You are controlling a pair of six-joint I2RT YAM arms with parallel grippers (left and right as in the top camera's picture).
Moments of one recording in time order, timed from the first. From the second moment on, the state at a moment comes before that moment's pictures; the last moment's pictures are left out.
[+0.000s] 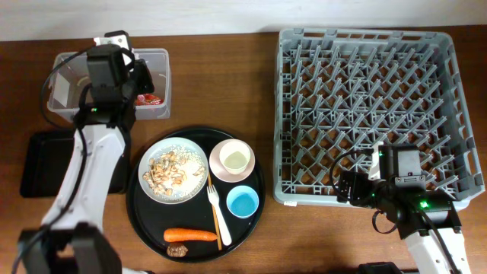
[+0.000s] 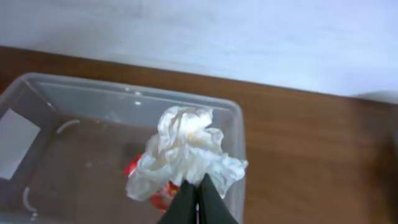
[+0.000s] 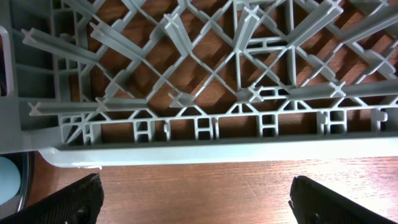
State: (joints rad) left arm 0.01 1.64 1.30 -0.23 -0.09 -0.13; right arm 0.03 0.94 0.82 -1.02 -0.01 0.21
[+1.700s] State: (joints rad) left arm -0.39 1.63 1.16 -0.75 0.22 -0.12; right arm 0.03 0.94 0.82 -1.03 -0.03 0.21
